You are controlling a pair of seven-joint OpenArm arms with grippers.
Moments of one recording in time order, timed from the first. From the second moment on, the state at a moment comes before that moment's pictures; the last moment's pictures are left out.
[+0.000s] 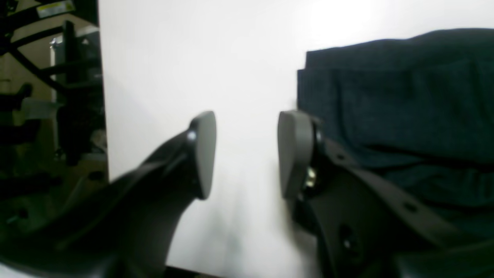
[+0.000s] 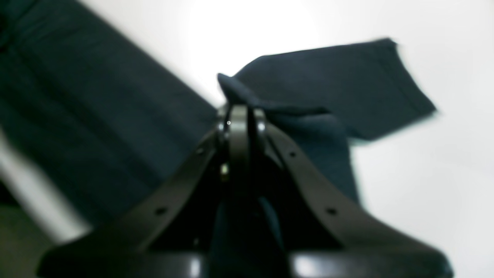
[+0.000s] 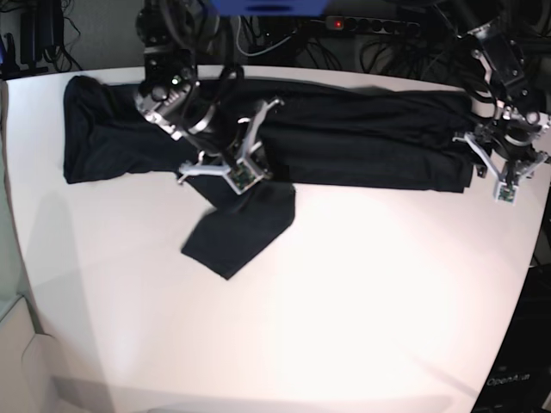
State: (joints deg) left arm 5.9 -7.7 -38.1 93.7 13.8 -39.7 35.1; right arm -17.2 -8.0 -4.8 108.6 -10.7 38.8 -34.3
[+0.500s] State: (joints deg) left arm 5.8 -7.7 -38.1 93.7 13.7 -39.7 35.1; right arm -23.7 -8.4 -19.2 108.8 -11.0 30.3 -34.1
